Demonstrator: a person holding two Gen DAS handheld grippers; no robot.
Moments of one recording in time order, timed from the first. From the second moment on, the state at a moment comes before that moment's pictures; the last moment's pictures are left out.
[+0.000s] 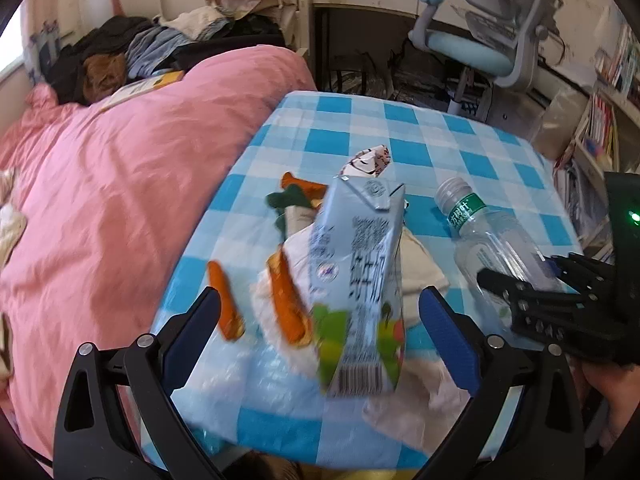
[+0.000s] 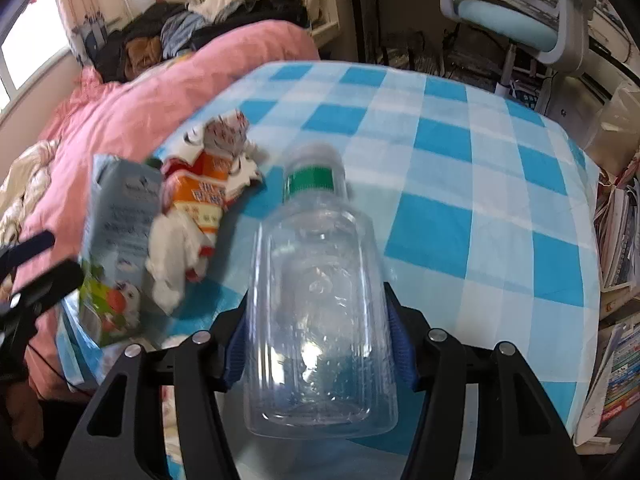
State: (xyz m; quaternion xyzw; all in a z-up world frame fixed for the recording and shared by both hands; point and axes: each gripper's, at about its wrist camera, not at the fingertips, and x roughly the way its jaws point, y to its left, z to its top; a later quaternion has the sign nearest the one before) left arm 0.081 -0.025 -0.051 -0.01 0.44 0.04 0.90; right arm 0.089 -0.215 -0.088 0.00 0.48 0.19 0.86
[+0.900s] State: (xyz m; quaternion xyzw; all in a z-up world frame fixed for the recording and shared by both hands) left arm 0.029 -0.031 0.000 0.00 0.35 0.01 0.94; right arm 0.023 -0.253 -0.033 0.17 0.39 0.28 0.86
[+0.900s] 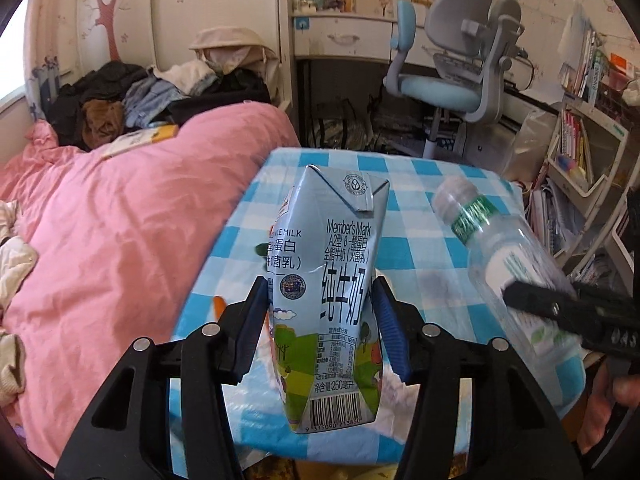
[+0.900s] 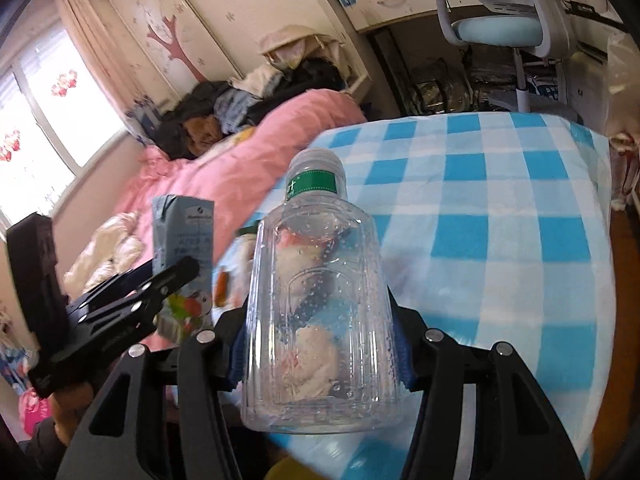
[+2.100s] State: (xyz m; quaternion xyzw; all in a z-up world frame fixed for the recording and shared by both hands) left arm -0.135 -0.021 -0.003 0.00 0.38 0.01 0.93; right arm -0.126 -0.186 -0.125 0.02 0.52 0.32 0.79
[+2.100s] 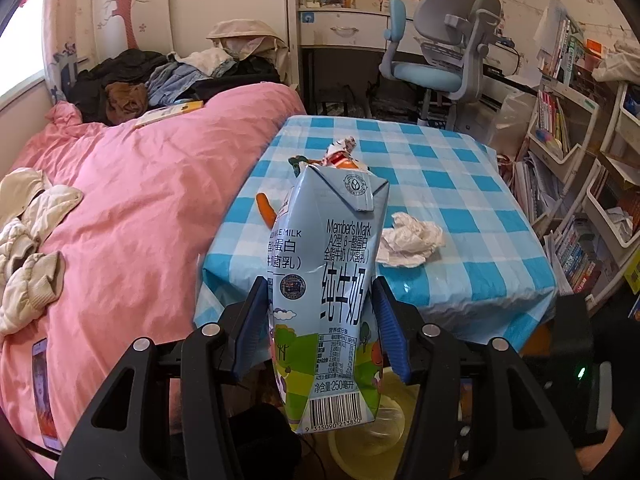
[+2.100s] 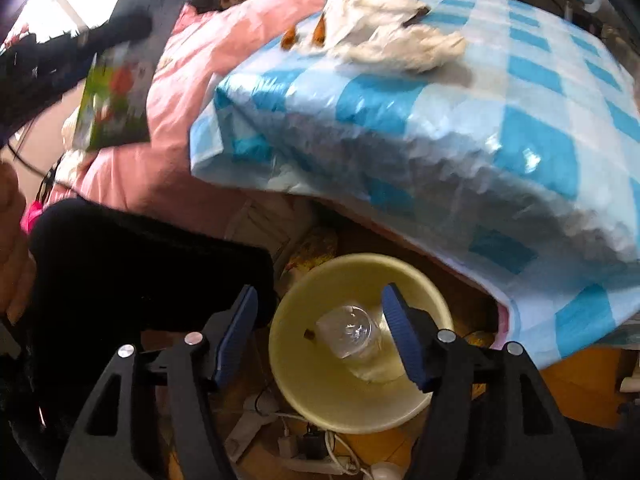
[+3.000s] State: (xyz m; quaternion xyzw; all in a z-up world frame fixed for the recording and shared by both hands) left arm -0.153 -0.067 -0.041 0.04 0.44 -0.04 0.90; right arm -0.121 -0.264 -0.061 0.16 0.35 0.23 0.89
